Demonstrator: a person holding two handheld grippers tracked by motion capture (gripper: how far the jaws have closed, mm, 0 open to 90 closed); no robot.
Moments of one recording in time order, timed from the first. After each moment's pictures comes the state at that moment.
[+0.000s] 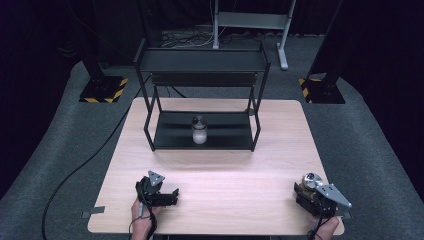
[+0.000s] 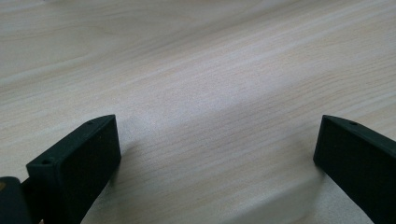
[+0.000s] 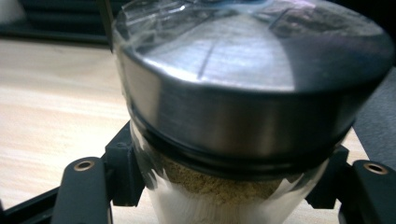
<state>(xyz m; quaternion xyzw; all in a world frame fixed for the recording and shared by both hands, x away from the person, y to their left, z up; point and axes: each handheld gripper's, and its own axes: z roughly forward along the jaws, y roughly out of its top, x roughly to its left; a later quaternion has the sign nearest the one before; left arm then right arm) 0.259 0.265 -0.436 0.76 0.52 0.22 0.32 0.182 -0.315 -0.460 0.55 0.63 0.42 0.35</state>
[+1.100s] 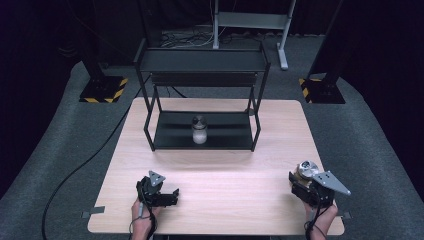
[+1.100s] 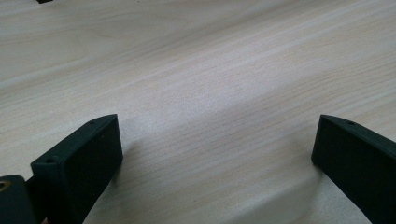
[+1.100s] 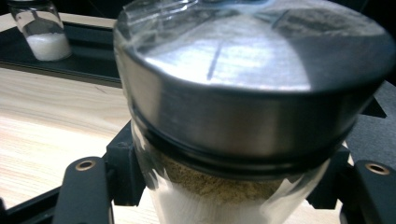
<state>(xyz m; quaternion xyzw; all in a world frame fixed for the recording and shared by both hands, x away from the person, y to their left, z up) 0.259 0.266 -0.437 0.76 0.51 0.22 0.33 0.194 -0.291 -0.407 0.51 0.66 0.43 0.35</state>
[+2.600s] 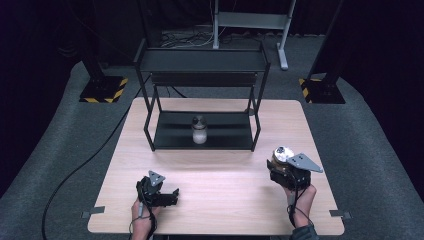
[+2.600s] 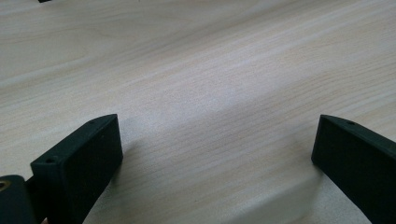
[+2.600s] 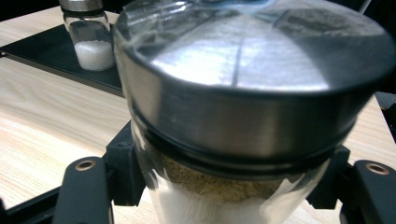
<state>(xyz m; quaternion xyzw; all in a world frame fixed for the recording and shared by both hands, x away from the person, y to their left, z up) 0.260 0.266 -0.437 0.76 0.51 0.22 0.33 0.241 -0.252 -0.384 0.46 0.70 0.43 0.33</state>
